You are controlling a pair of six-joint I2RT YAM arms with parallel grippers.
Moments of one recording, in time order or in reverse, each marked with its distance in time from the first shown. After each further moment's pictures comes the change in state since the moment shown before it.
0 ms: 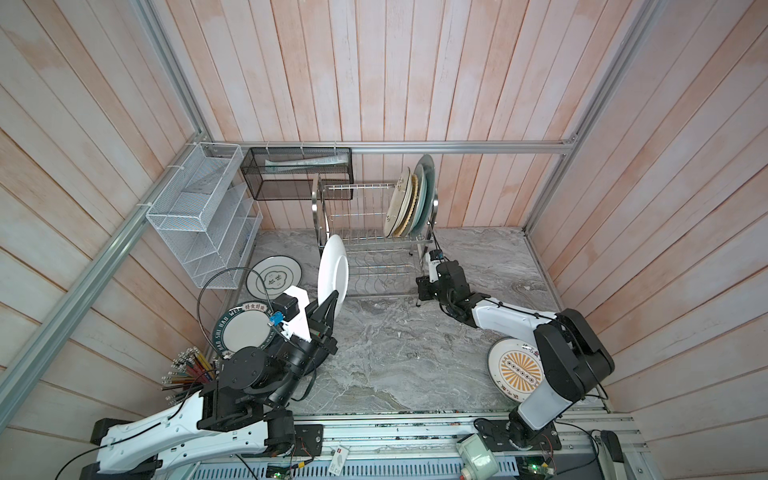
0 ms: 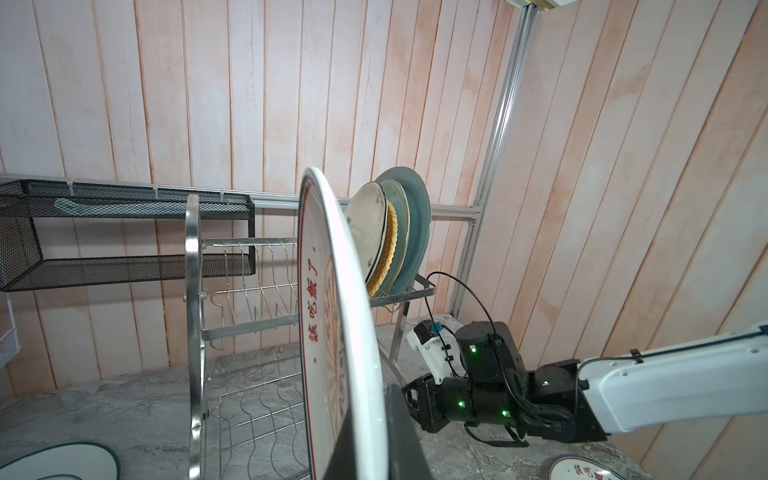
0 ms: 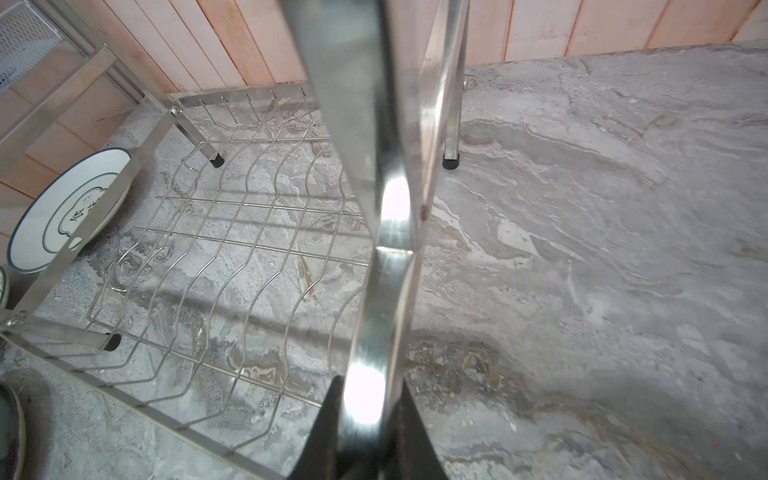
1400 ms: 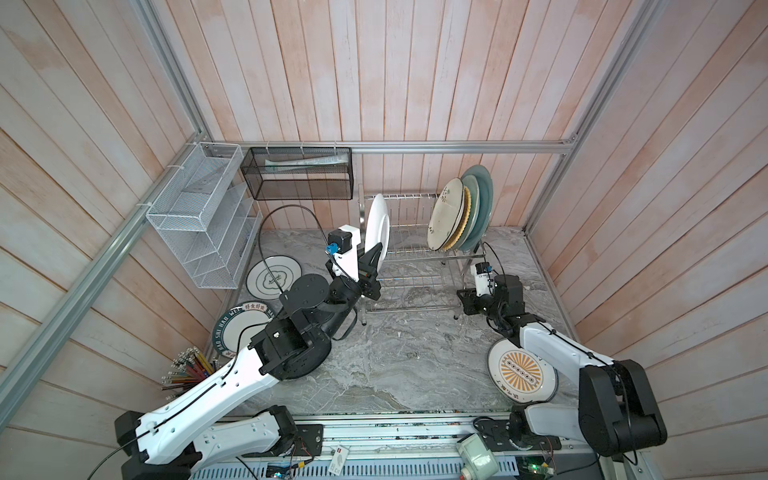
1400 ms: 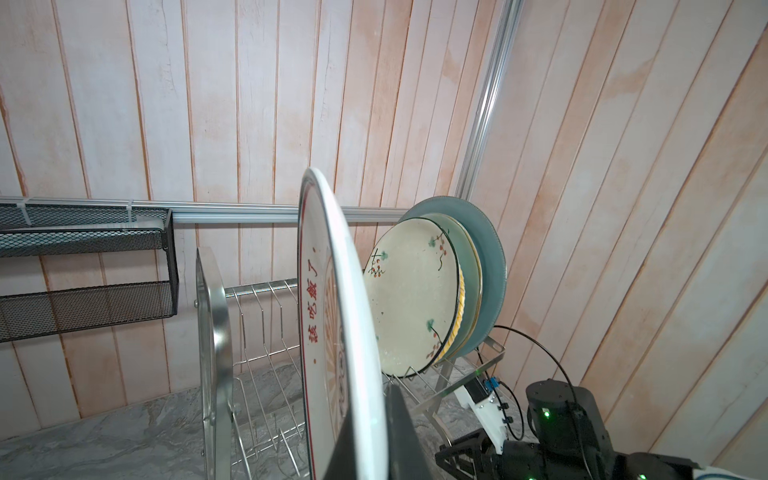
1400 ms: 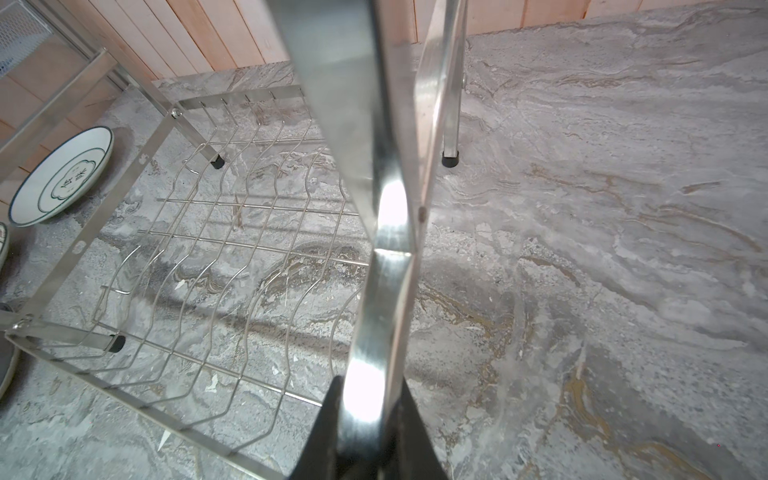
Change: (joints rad) left arm 0.360 0.490 0.357 0.036 0.436 -0.144; right arm -0.352 -0.320 -0.282 -0.064 -0.309 -0.161
